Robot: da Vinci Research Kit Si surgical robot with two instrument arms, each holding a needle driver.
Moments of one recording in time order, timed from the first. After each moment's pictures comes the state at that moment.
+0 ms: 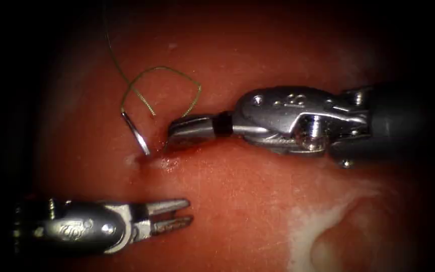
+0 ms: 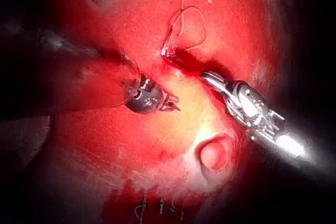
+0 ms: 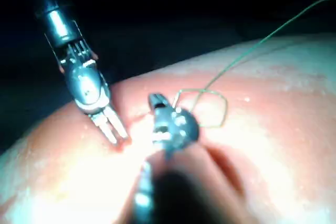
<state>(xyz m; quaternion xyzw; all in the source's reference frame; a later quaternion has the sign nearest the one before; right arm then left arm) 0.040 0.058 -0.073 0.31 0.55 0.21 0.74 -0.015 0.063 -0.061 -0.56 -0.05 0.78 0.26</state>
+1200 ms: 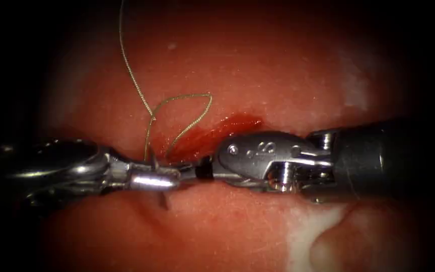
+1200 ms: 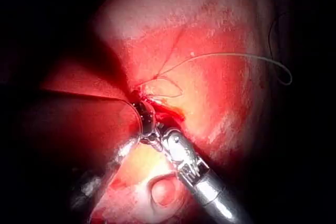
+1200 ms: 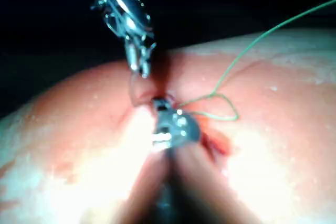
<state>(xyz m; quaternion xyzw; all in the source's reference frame) 0.040 0.053 -0.068 0.31 0.52 0.17 0.78 -0.010 0.071 -0.063 -0.60 -0.48 0.44 0.47</state>
